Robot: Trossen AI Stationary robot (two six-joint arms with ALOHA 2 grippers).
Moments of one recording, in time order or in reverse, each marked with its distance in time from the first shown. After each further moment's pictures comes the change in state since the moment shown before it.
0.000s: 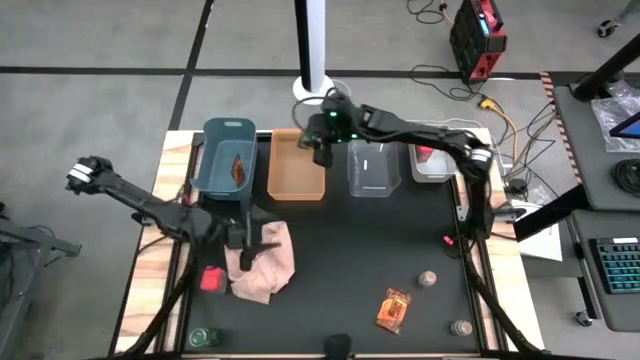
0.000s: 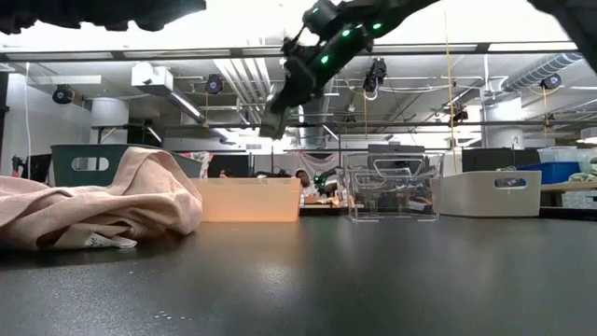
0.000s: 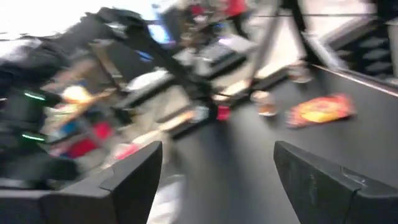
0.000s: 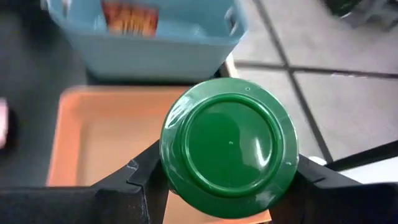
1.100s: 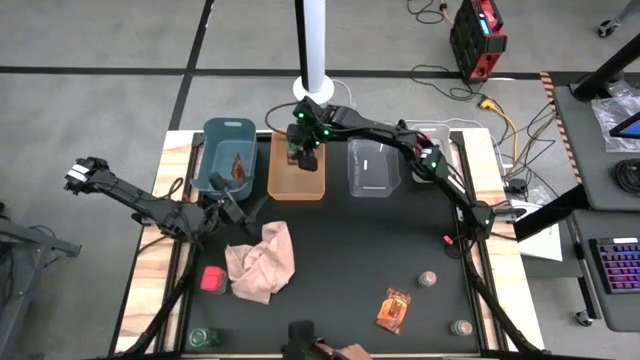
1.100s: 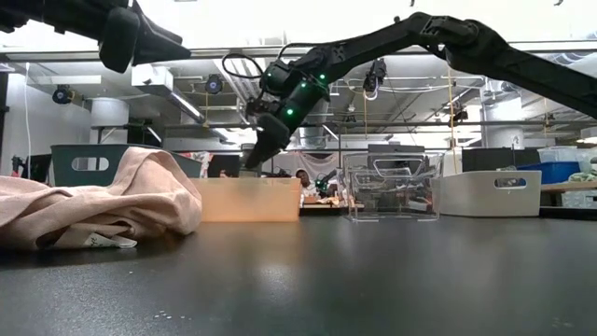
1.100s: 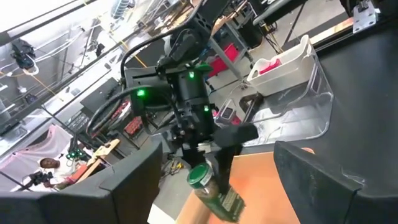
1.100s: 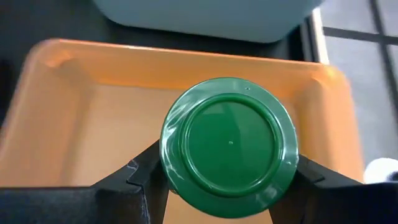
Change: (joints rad) left arm 0.000 -0.109 -0.015 -0.104 -0.651 0.138; right arm -0.035 0.493 0.574 -0.342 -0.224 -0.099
